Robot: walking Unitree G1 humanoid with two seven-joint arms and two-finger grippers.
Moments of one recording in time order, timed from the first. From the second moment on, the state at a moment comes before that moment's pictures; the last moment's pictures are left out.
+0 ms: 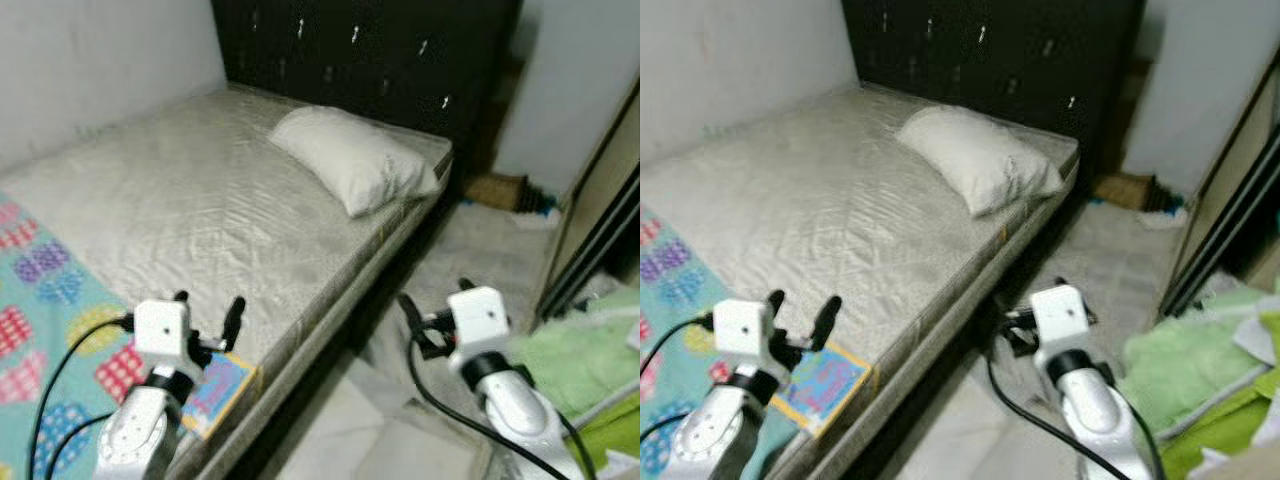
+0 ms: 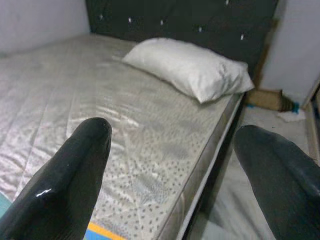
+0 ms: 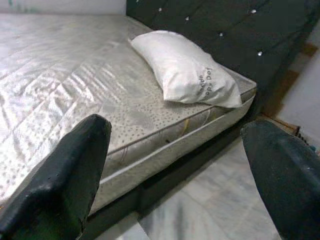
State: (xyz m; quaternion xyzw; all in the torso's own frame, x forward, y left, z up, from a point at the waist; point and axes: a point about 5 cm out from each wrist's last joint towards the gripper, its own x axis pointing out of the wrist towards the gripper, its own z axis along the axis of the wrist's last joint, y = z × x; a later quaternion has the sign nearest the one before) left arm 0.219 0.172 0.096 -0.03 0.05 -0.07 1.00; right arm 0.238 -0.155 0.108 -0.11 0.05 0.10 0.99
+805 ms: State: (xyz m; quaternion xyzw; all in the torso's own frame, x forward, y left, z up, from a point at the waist) left arm 0.221 0.168 0.099 -0.04 0.04 -0.08 1.00; right arm 0.237 -0.161 0.105 -0.10 0.05 0.09 0.99
